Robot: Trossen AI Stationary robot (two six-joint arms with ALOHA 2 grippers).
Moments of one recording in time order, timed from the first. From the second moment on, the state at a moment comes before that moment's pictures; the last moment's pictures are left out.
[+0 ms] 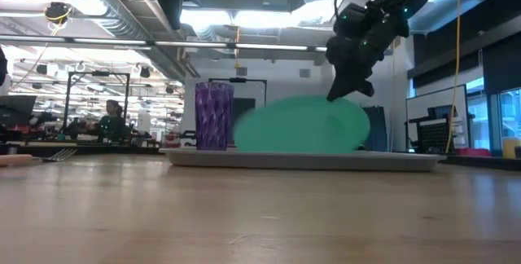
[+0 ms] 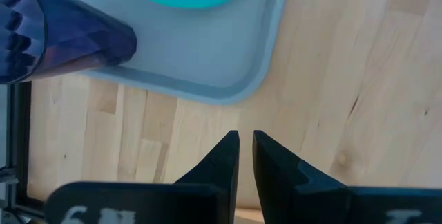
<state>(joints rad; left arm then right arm) 0.01 1.57 1.61 -1.38 -0.14 -0.21 -0.68 1.49 1.04 -0.51 -0.32 0.12</state>
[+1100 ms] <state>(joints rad) 0.06 1.57 1.61 -1.37 -0.14 -0.26 -0.68 1.75 1.04 -0.39 -0.21 0.04</state>
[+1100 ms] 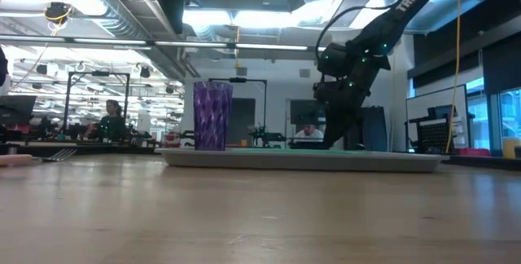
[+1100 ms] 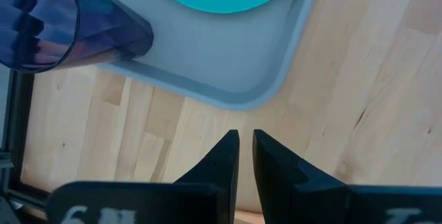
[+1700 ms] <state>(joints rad) 0.06 1.57 1.61 -1.38 -0.14 -0.26 -0.68 1.75 1.32 -0.94 -0.08 -0.06</state>
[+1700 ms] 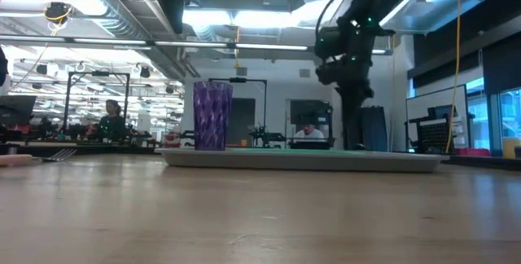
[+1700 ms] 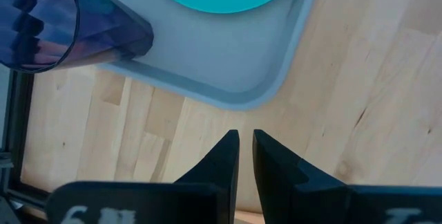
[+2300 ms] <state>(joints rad) 0.06 1.57 1.61 -1.38 -0.14 -0.26 -0.61 1.75 1.03 -0.81 -0.26 -0.03</state>
